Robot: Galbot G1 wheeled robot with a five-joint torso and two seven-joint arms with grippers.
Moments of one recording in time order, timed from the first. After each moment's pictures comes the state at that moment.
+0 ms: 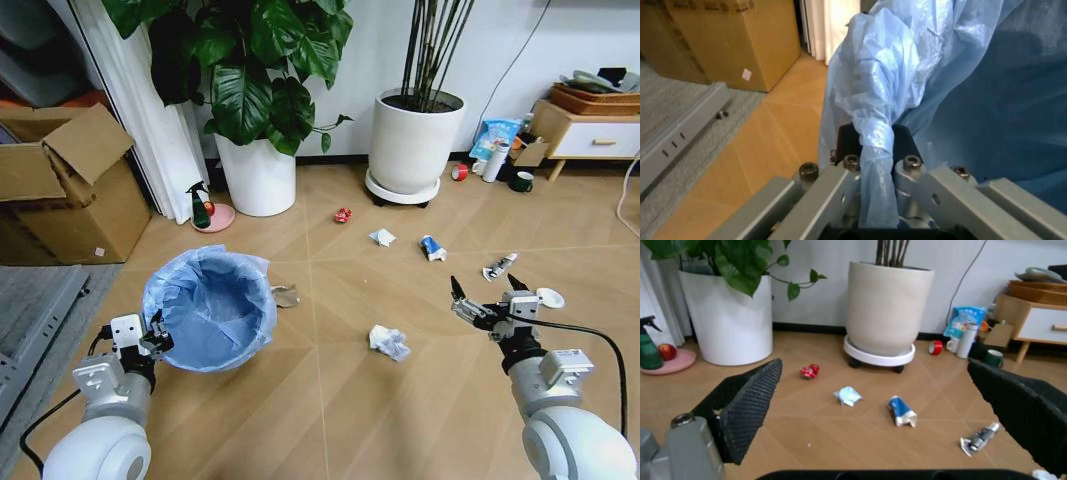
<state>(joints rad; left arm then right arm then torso) 1.57 -1.20 -0.64 -2.32 -0.51 0.47 -0.42 -1.58 1.35 0.75 2.29 0.20 -0.24 -0.02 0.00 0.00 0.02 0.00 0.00</state>
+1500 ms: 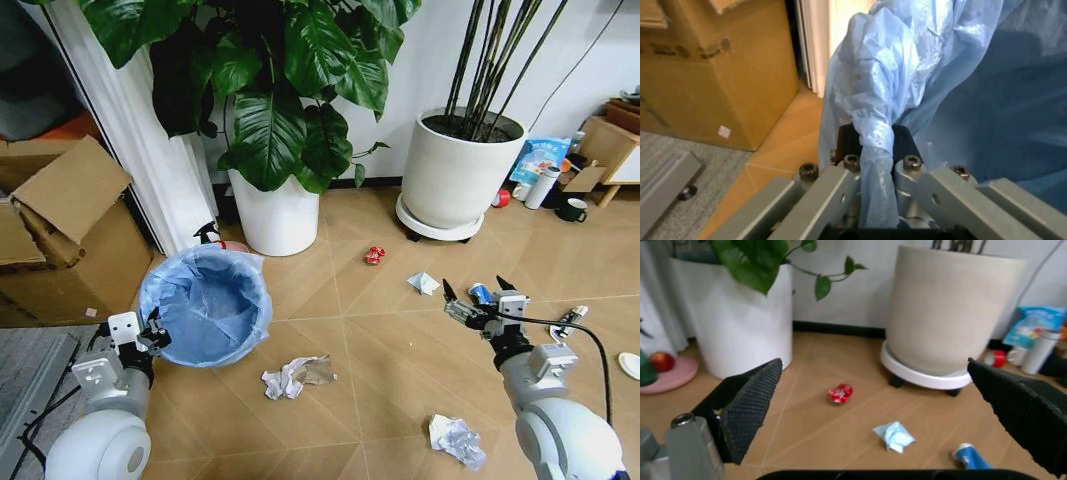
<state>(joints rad) 1.50 -1.18 -0.64 -2.25 -0.53 0.48 -0.42 -1.51 1.22 0.70 2.16 0.29 -0.23 -0.04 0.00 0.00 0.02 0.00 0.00</state>
